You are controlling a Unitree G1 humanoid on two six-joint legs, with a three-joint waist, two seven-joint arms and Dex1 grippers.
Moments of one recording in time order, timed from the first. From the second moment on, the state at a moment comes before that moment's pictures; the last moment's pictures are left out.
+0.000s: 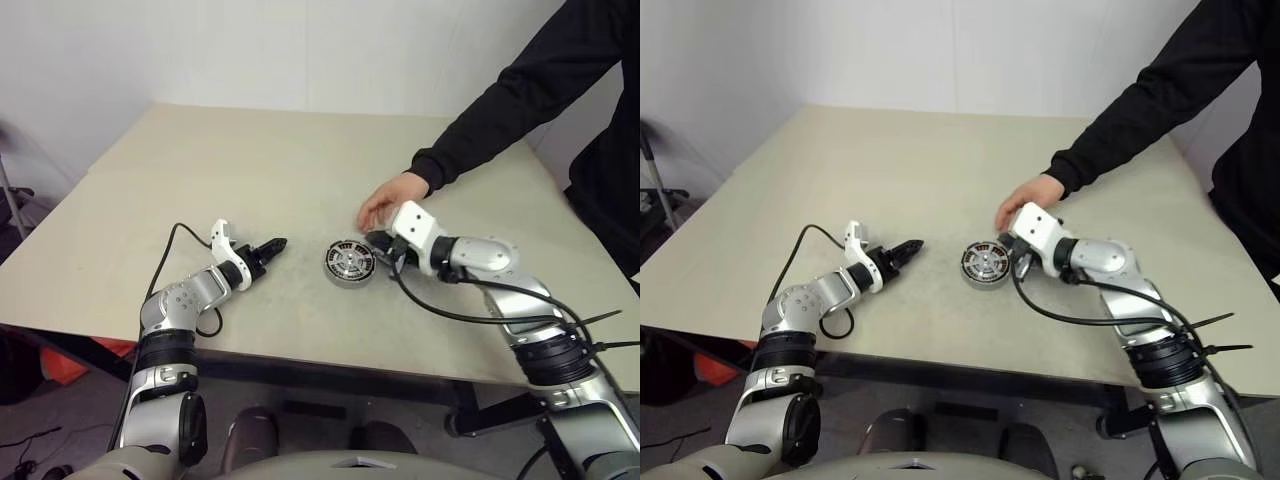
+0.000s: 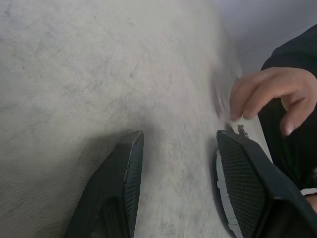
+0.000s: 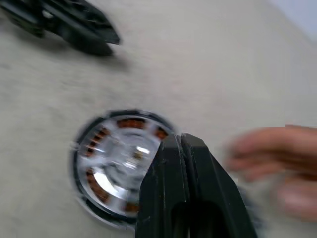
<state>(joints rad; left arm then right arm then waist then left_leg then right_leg) -0.46 0.13 0.34 0.34 -0.72 0.90 -0.39 -0.41 -0.64 0.19 -0.15 0.04 0.42 0.82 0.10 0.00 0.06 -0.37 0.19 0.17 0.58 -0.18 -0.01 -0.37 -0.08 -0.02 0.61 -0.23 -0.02</state>
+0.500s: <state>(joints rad) -0.45 0.13 0.33 0.34 -0.72 0.88 -0.39 -0.41 -0.69 0.21 -0.11 -0.03 0.38 0.84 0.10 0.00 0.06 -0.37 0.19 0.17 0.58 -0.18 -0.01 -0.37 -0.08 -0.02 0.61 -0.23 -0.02</state>
